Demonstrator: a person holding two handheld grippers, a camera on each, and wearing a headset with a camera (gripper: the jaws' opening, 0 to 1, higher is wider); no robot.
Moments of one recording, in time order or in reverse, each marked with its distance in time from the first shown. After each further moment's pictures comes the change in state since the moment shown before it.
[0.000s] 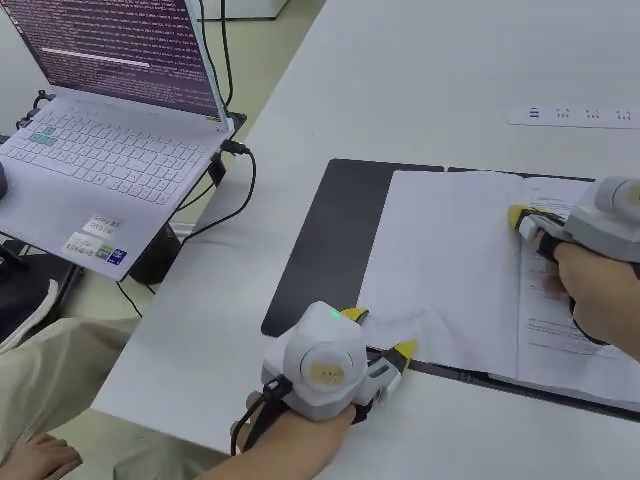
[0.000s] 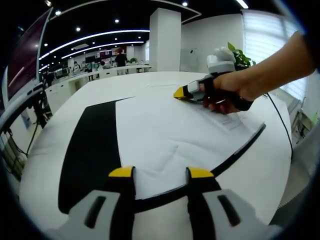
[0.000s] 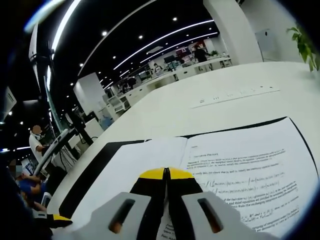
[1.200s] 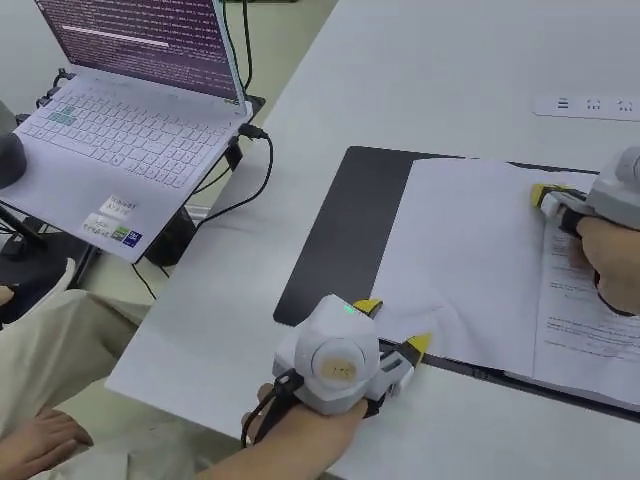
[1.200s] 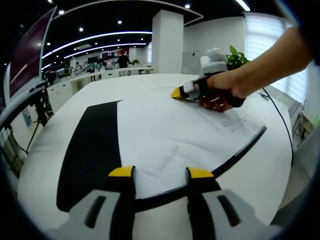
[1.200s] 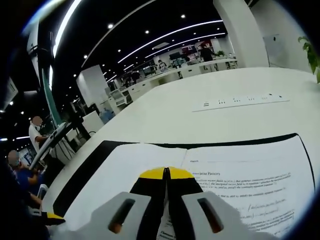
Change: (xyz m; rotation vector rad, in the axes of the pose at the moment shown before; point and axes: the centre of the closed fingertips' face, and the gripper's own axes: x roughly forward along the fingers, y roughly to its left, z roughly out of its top) left arm -0.001 -0.001 0.001 -0.018 -0.022 0.010; right arm 0.000 0.002 0.004 -0.065 0.038 0.017
